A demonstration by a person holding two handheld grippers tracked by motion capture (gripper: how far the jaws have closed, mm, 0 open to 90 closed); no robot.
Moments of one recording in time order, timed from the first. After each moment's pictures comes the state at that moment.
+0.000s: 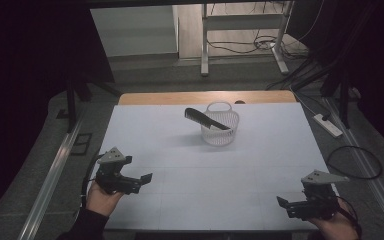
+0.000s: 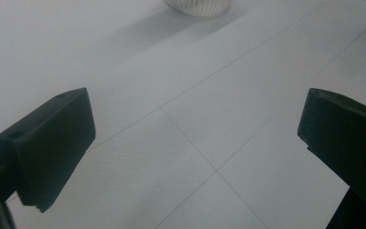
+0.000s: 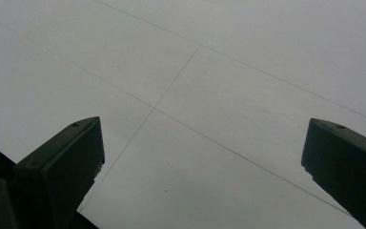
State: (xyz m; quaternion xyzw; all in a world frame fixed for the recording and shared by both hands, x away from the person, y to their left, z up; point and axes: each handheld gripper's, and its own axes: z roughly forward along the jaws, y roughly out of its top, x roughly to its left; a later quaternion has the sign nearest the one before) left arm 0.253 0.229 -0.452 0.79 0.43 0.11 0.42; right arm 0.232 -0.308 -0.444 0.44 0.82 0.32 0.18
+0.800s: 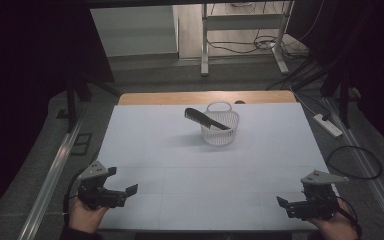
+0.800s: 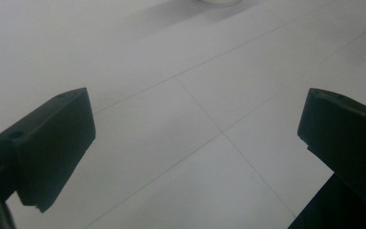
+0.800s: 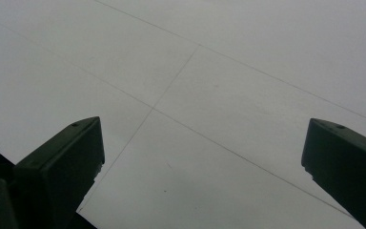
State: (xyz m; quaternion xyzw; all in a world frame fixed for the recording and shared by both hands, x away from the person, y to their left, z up) left arm 0.213 0.256 -0.455 0.78 0.45 0.12 0.42; right arm 0.232 -0.307 -0.444 0.44 0.82 0.31 0.18
